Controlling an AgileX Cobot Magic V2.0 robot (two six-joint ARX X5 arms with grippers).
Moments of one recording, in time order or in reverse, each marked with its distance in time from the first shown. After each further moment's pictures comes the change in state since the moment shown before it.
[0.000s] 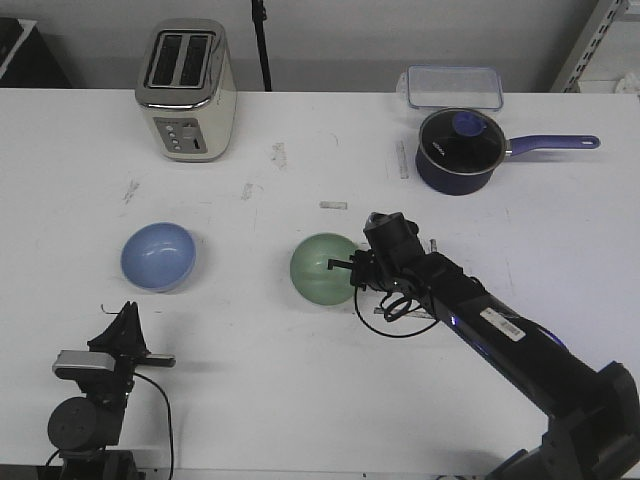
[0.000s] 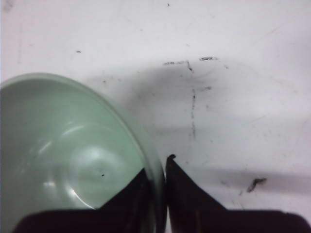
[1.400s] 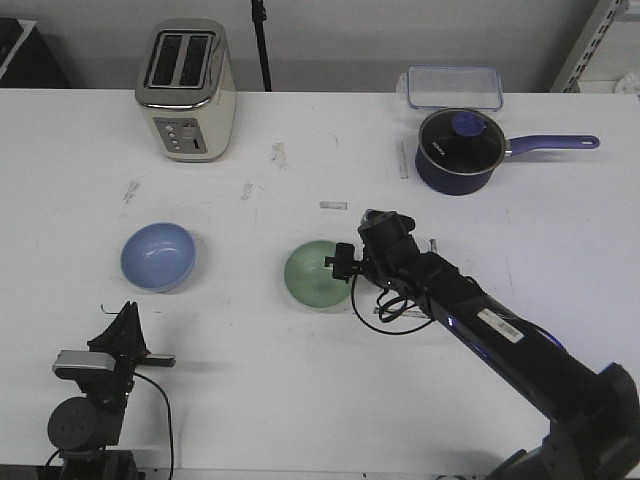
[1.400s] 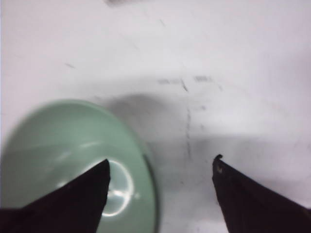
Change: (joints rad) left arm 0.000 0.000 0.000 0.000 0.000 0.000; right arm 0.016 -0.021 0.016 0.023 0.097 -0.053
